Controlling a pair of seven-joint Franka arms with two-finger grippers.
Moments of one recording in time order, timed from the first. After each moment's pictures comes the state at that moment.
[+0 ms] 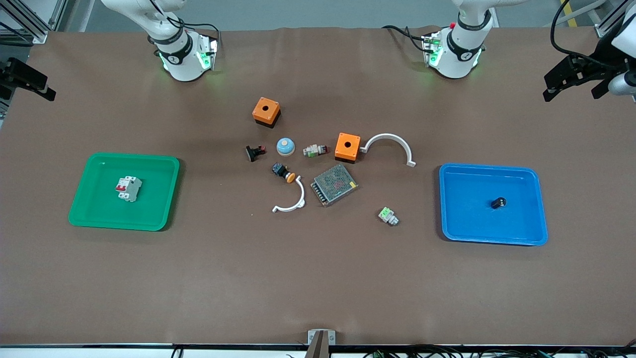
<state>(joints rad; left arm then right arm) 0.08 -0.15 -0.16 -1.61 0.00 1.48 -0.11 0.00 -0.10 -0.09 -1.53 0.03 1.36 -0.02</state>
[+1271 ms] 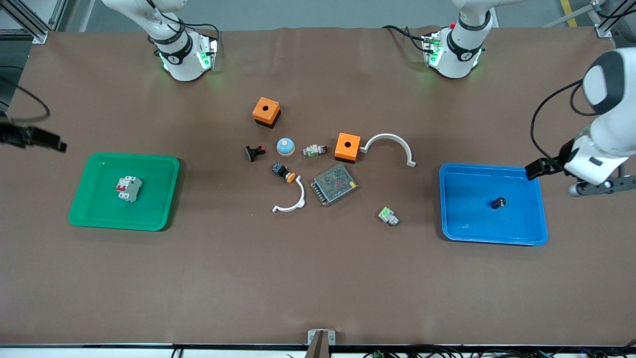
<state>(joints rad) 0.18 0.09 -0.13 -1.98 0.10 2.09 -0.11 -0.05 0.16 -0.11 -1.55 0.02 1.57 -0.02</state>
